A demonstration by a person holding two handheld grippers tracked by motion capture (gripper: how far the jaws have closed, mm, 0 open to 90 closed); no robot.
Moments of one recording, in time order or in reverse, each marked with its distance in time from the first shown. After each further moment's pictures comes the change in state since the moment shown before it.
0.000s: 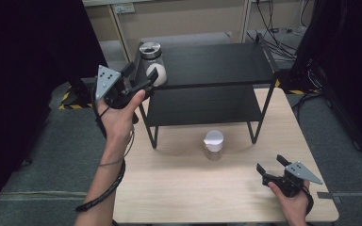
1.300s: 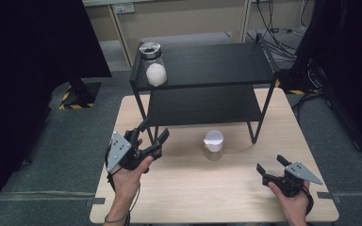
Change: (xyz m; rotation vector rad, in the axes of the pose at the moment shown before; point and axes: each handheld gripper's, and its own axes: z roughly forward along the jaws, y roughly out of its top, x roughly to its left) left arm -0.018 -0.122 -0.074 -0.030 -0.144 -0.043; right arm 0.000 -0.001 -0.001 -0.004 0.000 -0.001
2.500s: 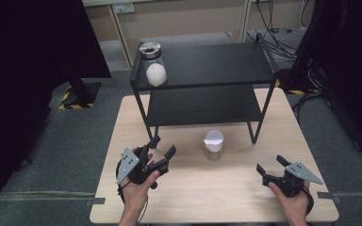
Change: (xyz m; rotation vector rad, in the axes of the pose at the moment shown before) left arm -0.005 -0.042 -0.010 0.057 -0.042 -0.147; right arm -0.002 0.000 0.000 0.003 0.010 0.005
